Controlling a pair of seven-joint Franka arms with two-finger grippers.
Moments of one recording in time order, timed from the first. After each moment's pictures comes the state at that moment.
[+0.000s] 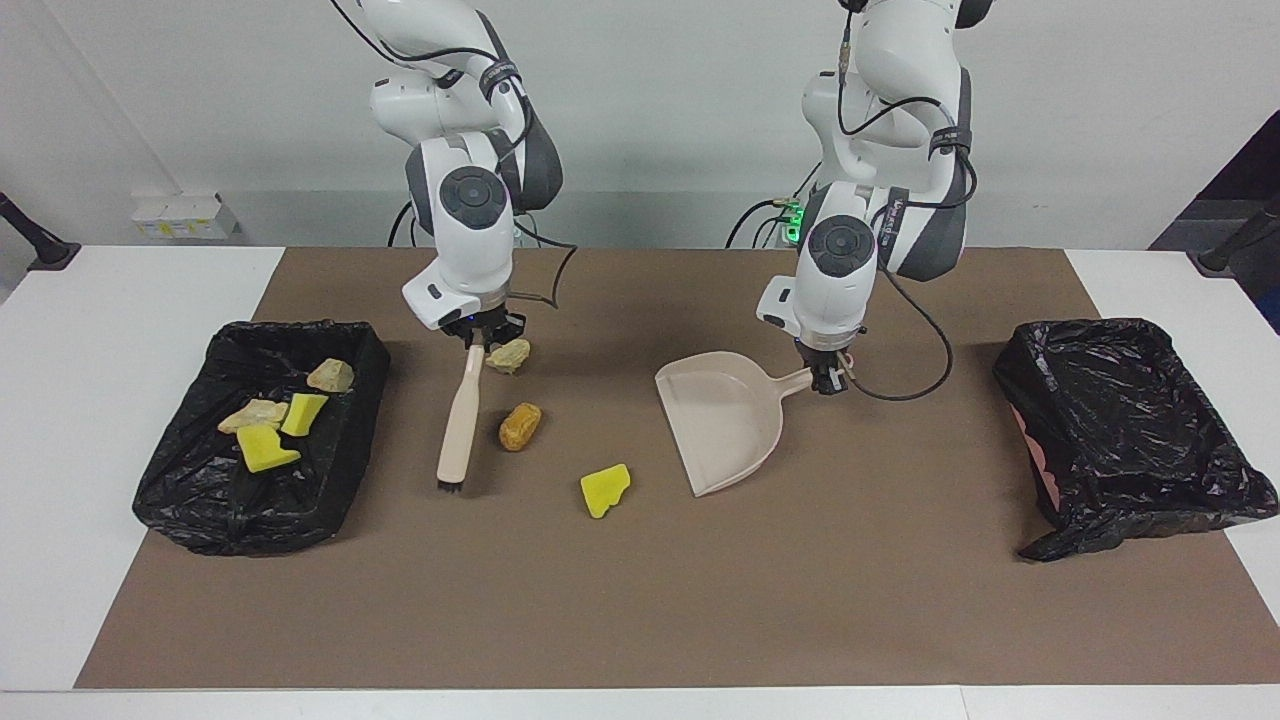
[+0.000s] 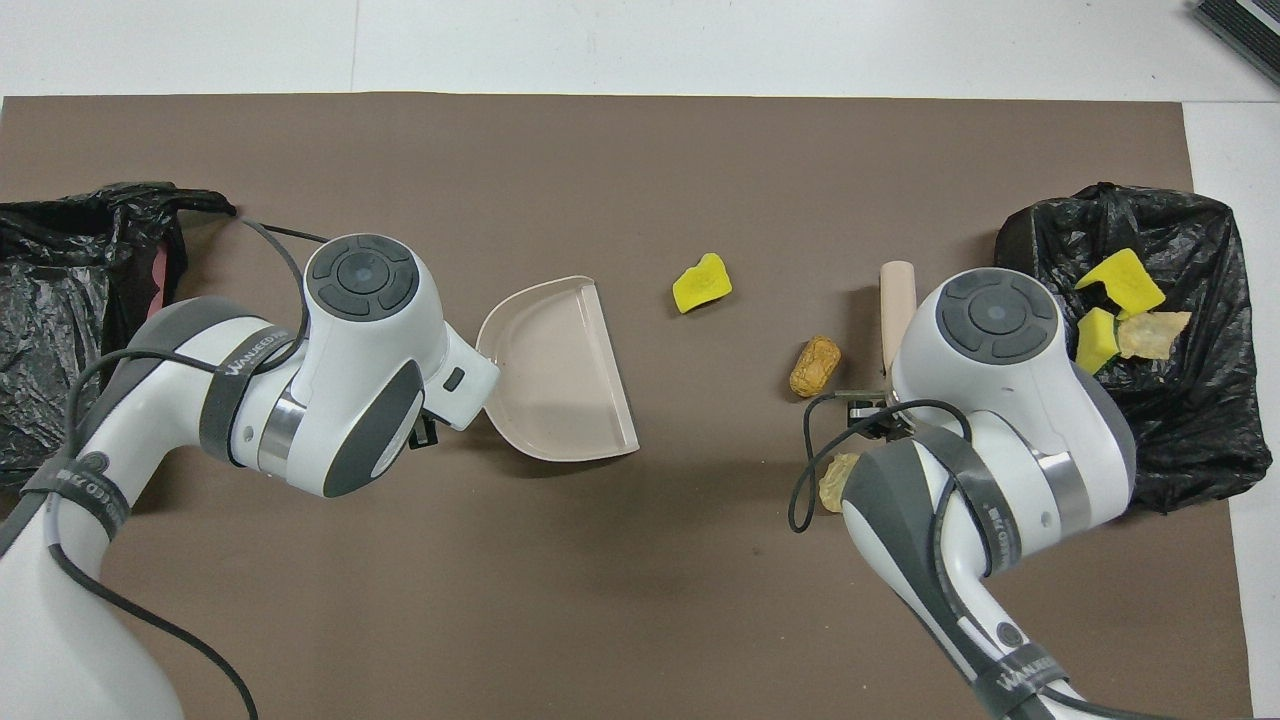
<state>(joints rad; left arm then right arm) -0.48 0.21 0.05 -1.91 0.11 1.93 0.90 0.12 0.05 0.18 -2.11 -0.14 1.94 0.46</state>
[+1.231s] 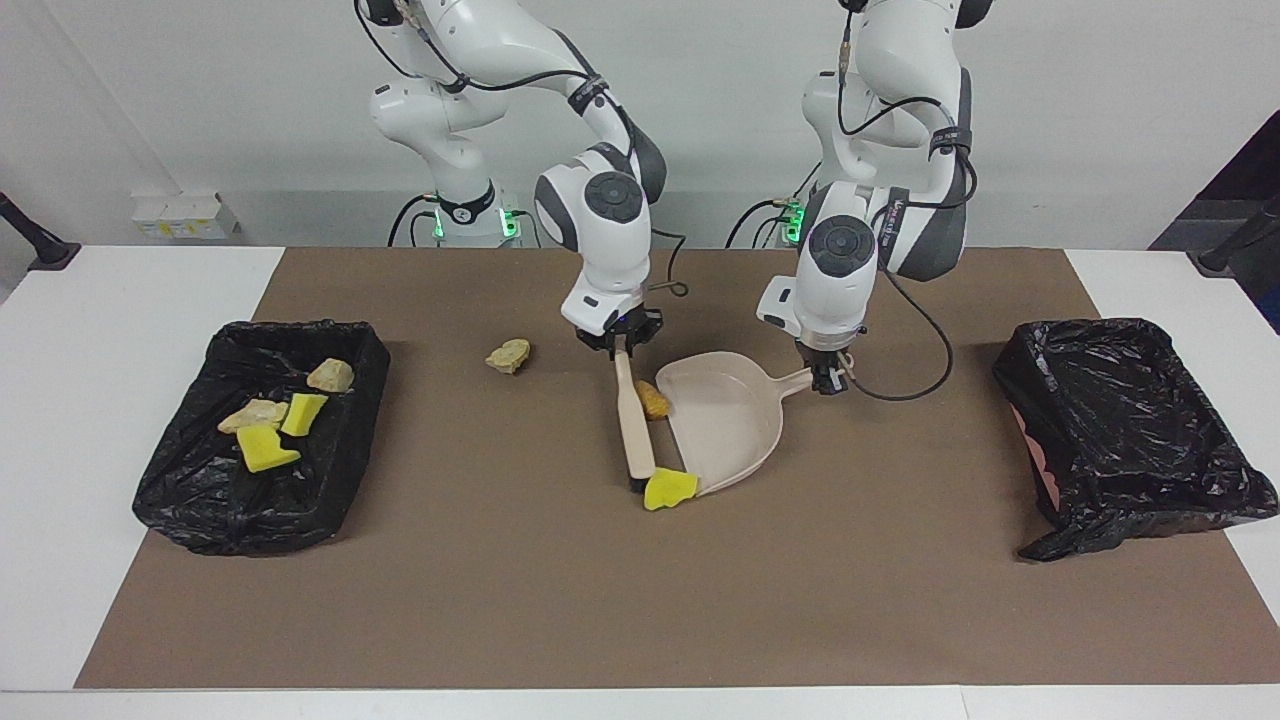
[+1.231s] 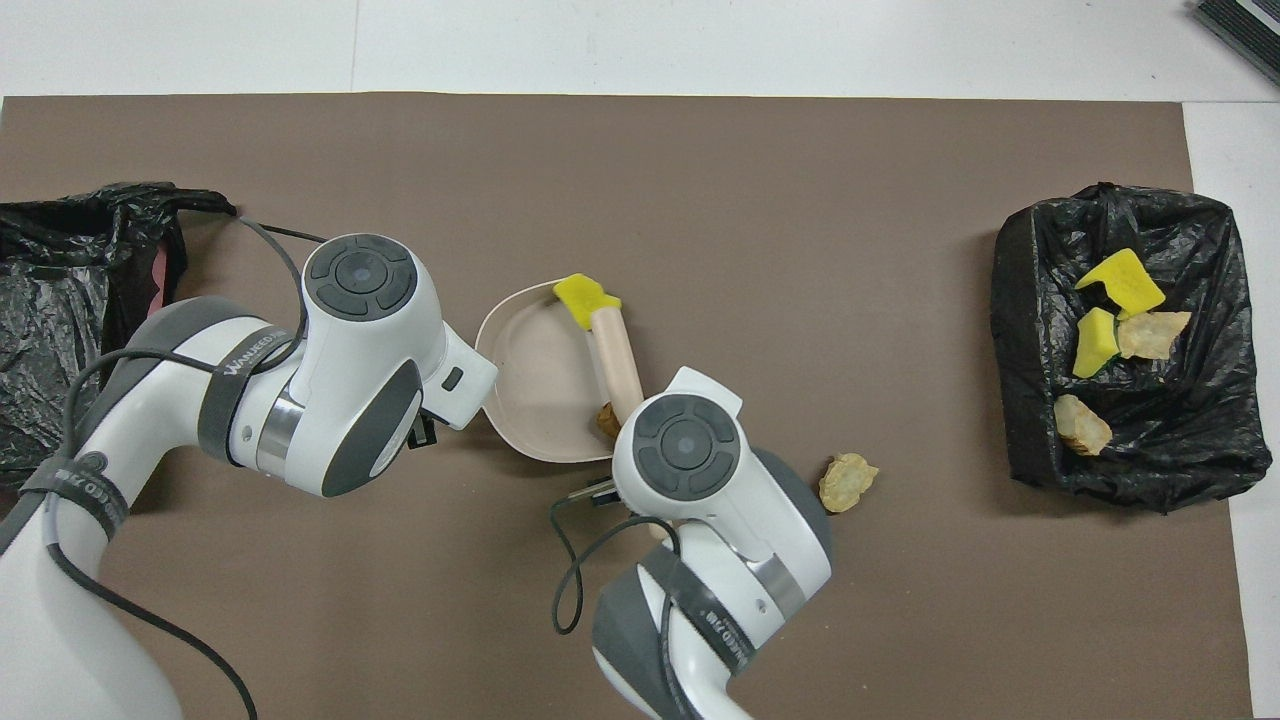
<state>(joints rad) -0.48 0.21 0.05 -1.92 0.11 1.93 0.90 0.39 0.21 0.34 -1.97 0.02 2.14 0.44</state>
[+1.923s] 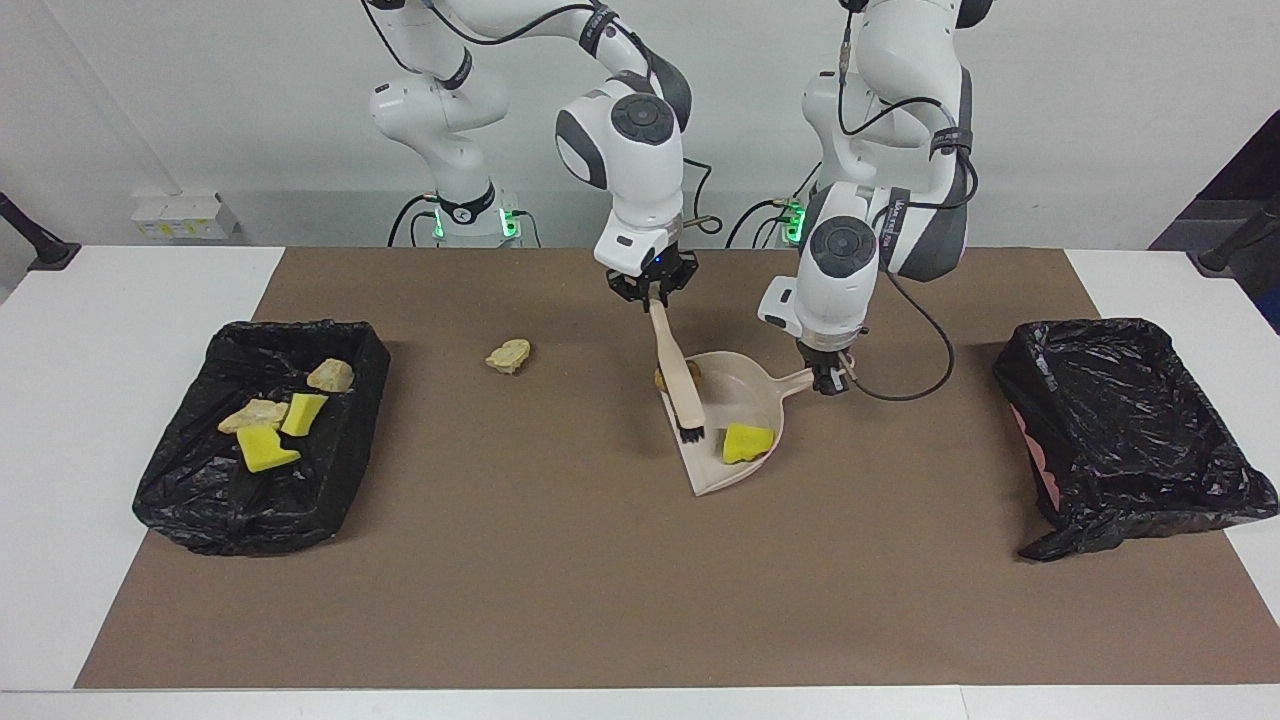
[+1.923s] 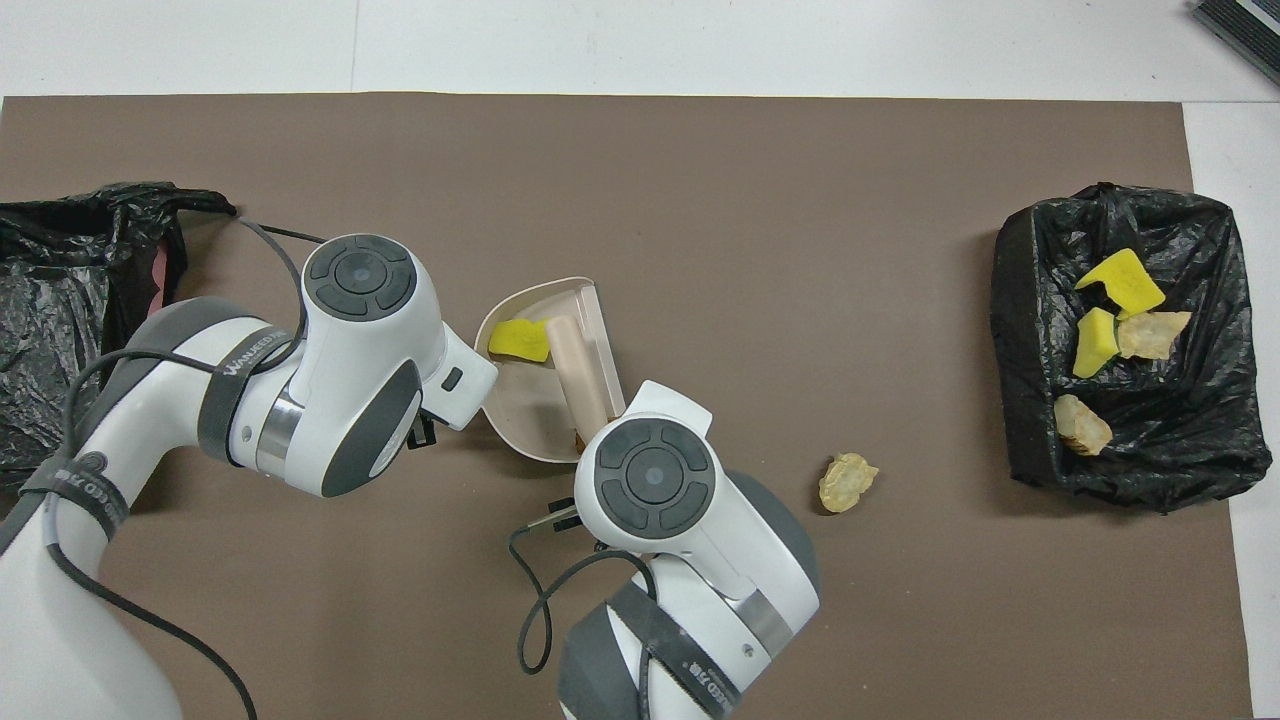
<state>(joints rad) -0.48 0.21 0.05 -1.92 0.11 1.93 0.90 0.30 0.11 0.36 -1.89 0.06 1.95 0.44</state>
